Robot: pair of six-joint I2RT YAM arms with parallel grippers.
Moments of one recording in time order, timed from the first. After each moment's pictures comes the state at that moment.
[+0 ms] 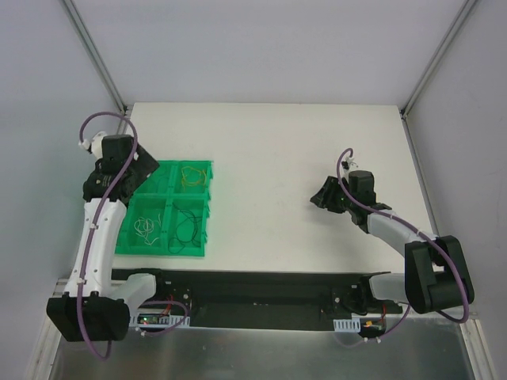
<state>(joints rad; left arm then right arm) 0.08 1.02 1.08 -0.84 -0.34 -0.70 0.22 1.29 0.53 0.07 -0.29 0.49</state>
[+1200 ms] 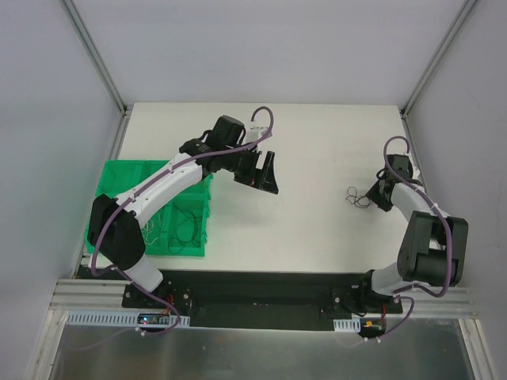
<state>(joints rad) -0.62 1.61 1.41 -0.61 0.62 -0.34 -0.15 1.44 0.81 -0.41 0.19 0.53</state>
